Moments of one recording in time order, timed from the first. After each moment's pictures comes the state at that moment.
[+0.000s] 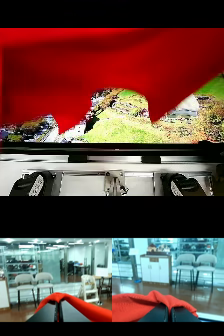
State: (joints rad) left arm 0.25 -0.57 1.76 0.89 -0.91 -1.26; right arm 0.09 -0.66 1.69 1.82 -0.87 -1.67
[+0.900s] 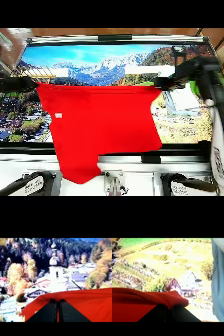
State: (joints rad) left arm 0.22 -1.19 1.28 1.09 -1.09 -1.26; right arm 0.09 -1.44 1.47 1.66 -1.15 -1.51
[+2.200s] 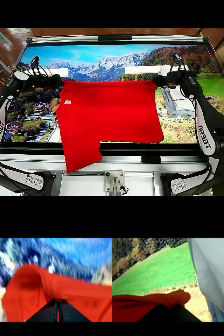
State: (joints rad) left arm 0.15 -1.71 1.45 0.85 -0.89 -1.25; right arm 0.01 -1.68 1.45 1.68 -0.76 -1.38
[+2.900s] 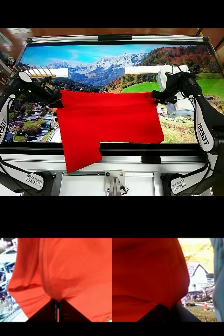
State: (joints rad) left arm 0.14 -1.76 1.48 1.13 -1.41 -1.42; right arm 0.00 -1.73 1.45 1.72 -1.19 -1.46
